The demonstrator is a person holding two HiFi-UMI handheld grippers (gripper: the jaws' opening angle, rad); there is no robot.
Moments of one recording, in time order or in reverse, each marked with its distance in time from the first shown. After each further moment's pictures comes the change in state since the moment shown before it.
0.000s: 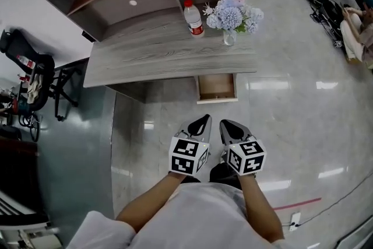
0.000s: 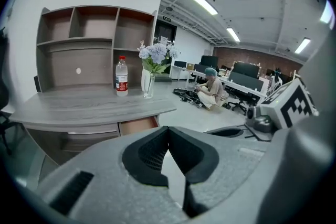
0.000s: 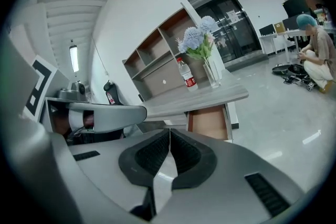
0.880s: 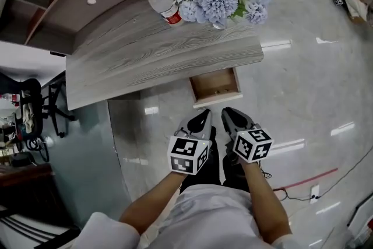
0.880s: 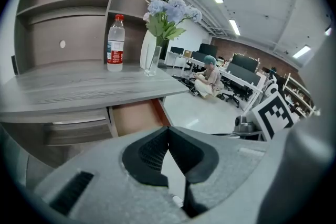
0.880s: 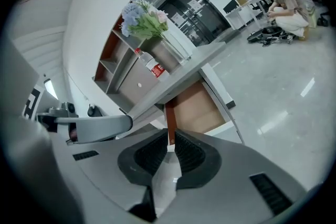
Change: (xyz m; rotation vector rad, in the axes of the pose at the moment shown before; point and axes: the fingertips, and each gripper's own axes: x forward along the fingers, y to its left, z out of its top) left arm 0.114 0.058 -0.047 -0.025 0.147 -0.102; right arm 0.110 -0.095 -0.047 0.364 -0.040 -0.046
